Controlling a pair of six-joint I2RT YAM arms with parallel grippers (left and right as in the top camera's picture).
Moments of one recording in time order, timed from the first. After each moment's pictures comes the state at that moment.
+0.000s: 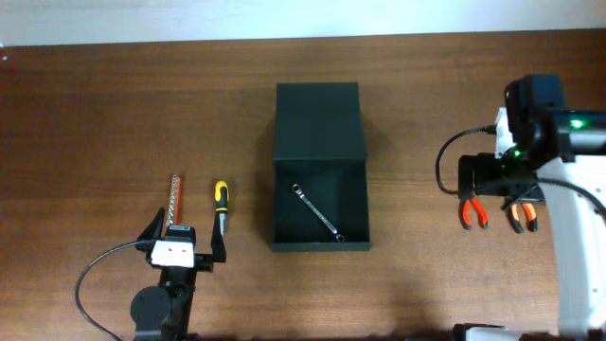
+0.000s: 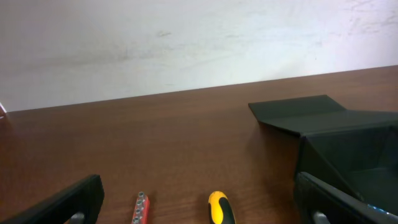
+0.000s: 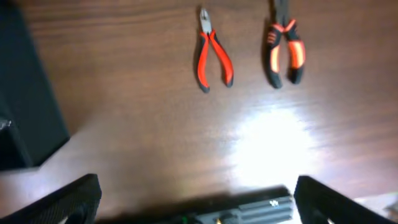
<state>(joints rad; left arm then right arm) 0.01 0.01 0.01 -0.07 0.07 0.09 -0.08 1.47 1.50 -1.49 0.09 0.08</state>
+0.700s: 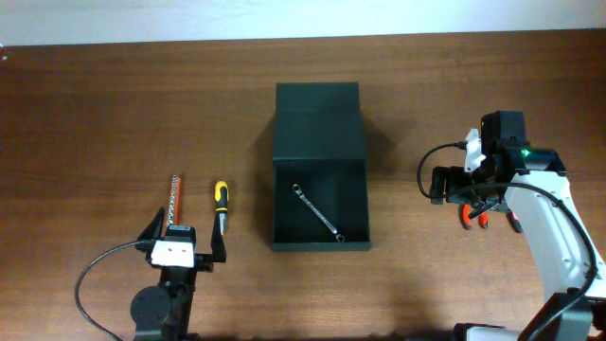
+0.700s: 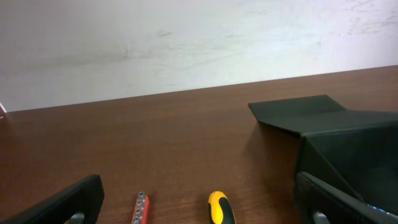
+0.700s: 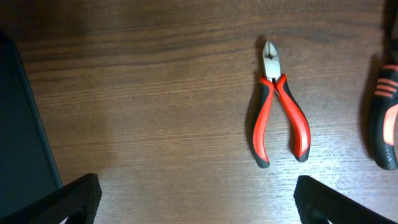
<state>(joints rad) 0.01 0.01 0.01 -0.07 0.07 0.09 -0.10 1.48 1.08 -0.96 -0.06 0.05</state>
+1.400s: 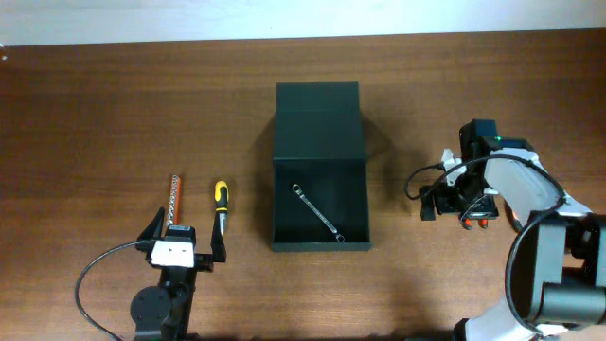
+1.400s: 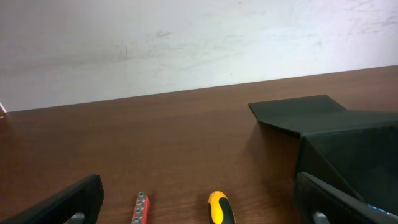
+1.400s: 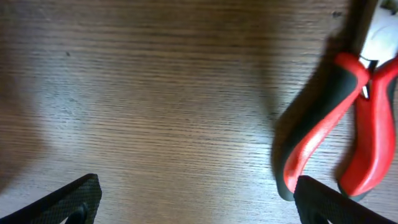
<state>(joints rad) 0.01 0.01 0.01 -0.07 0.07 0.09 -0.10 1.76 1.08 -0.98 -0.06 -0.11</state>
